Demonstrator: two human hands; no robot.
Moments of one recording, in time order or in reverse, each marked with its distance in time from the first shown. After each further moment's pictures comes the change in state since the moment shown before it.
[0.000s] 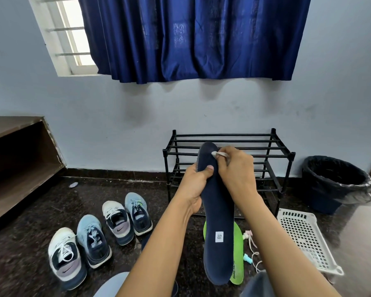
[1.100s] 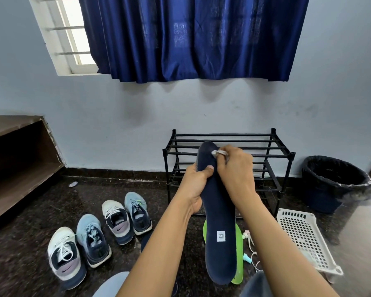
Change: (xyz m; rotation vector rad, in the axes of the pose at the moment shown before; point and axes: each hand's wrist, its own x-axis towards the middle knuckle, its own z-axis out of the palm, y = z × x) left_hand 0.002 -0.003 0.000 -0.002 0.023 -0.018; right_hand 0.002 -0.003 0.003 -0.050 0.021 0.005
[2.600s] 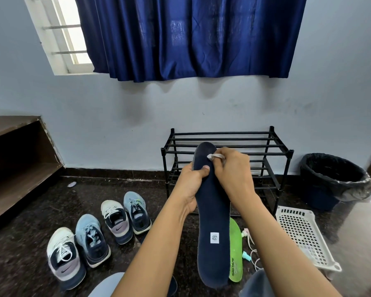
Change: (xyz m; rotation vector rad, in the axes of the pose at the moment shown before) left_hand 0.003 0.000 -0.005 0.013 0.019 -0.012; right_hand -0.005 0.002 -0.001 0.013 -0.059 -0.023
